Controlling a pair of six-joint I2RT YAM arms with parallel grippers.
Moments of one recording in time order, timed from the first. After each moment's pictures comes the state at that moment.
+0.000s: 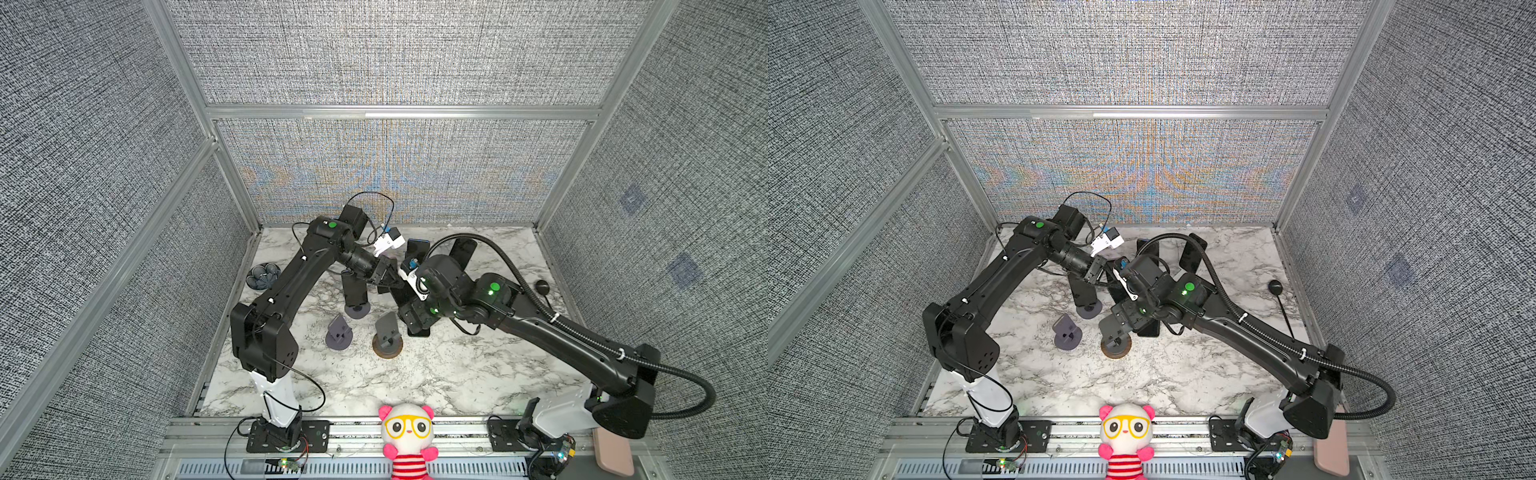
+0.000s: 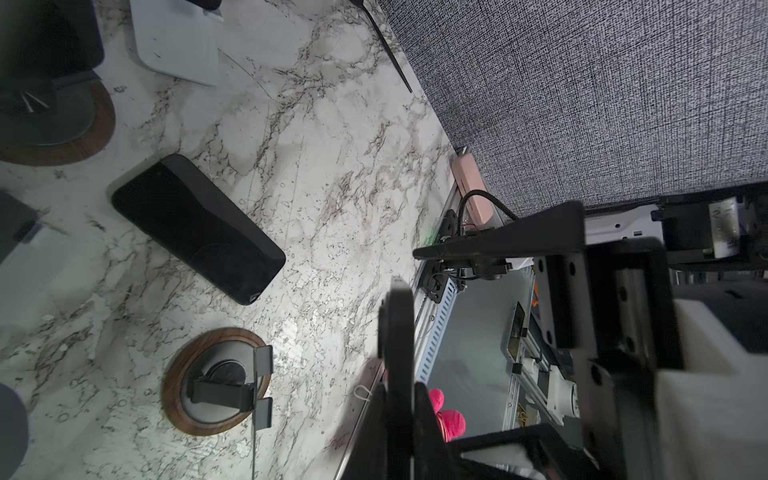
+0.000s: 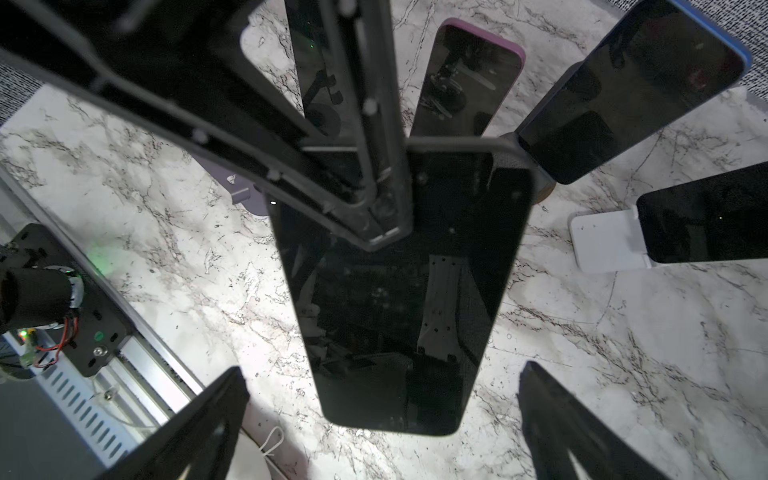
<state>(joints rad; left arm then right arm) -0.47 1.81 1.83 -1.30 0.97 0.15 0.94 1.47 1.50 -0.97 0.15 0.20</state>
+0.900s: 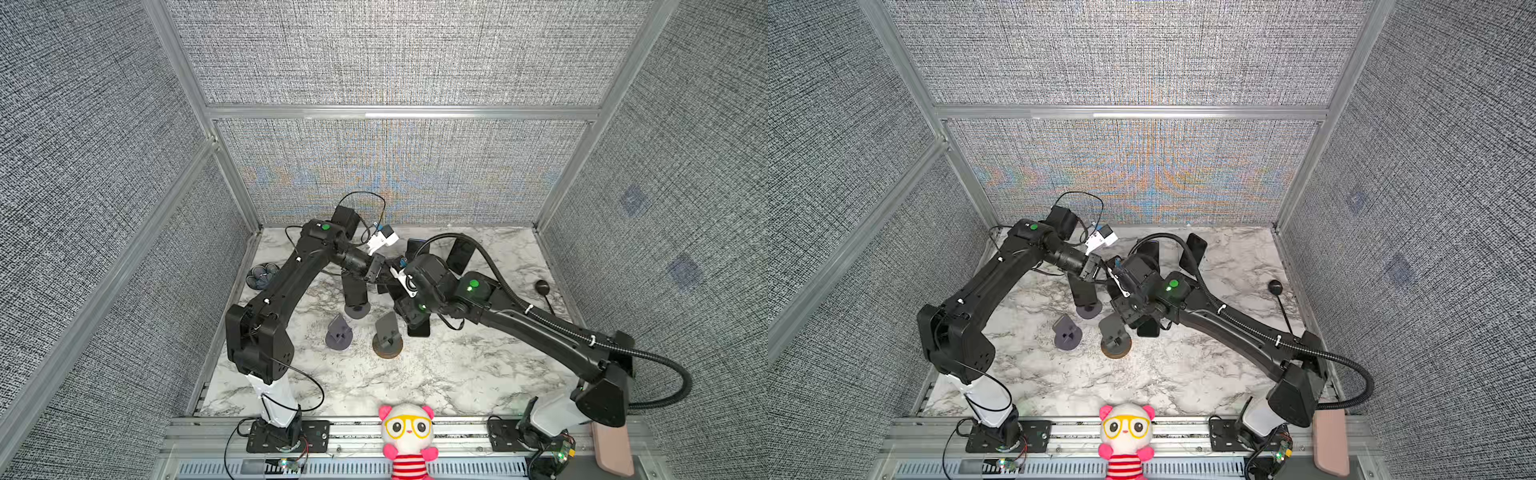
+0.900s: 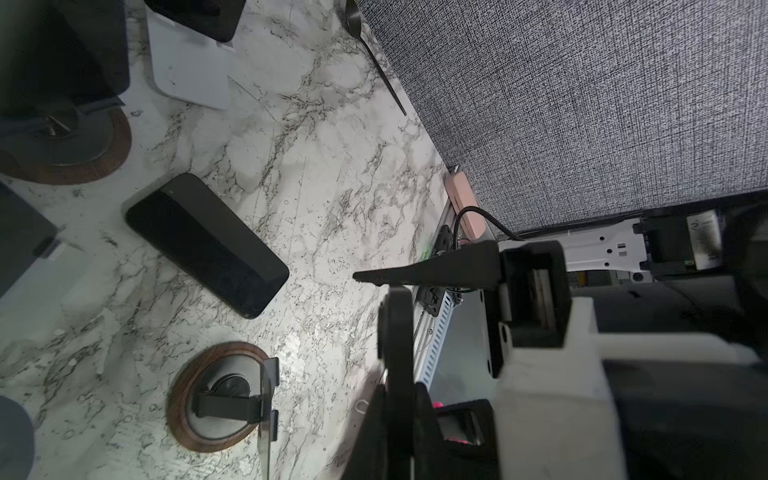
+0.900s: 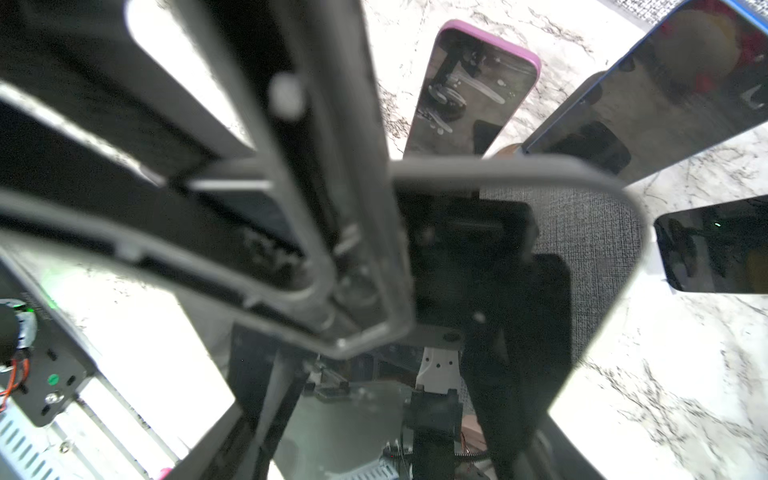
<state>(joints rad) -0.43 1.79 1.77 -1.22 1.02 0.14 0.91 1.53 1.47 -0.84 0.14 0.19</state>
